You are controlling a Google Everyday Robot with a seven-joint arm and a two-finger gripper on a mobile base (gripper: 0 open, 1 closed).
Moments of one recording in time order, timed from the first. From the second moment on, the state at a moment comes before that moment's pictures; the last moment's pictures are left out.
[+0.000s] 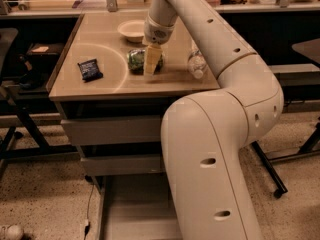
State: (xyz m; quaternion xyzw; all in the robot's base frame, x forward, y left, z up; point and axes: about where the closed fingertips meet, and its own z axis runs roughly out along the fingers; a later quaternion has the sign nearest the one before) arm 0.762 0.024 0.834 -0.72 0.67 0.07 0.17
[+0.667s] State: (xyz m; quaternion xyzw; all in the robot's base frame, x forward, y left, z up) arm 0.762 0.024 0.834 -0.72 0.67 0.07 0.17
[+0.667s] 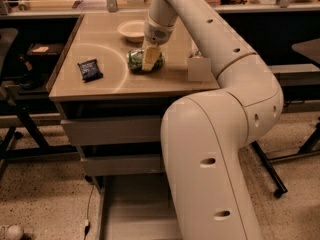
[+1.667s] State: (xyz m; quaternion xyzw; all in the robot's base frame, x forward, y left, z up) arm 0.717 0.000 0.858 -0.66 0.72 0.08 0.18
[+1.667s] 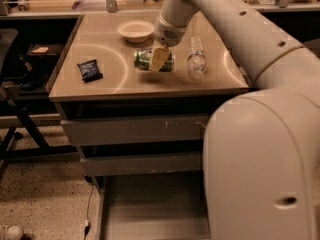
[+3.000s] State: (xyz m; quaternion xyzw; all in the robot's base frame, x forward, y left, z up) arm 0.631 -0.009 0.859 -0.66 0.72 0.12 0.16
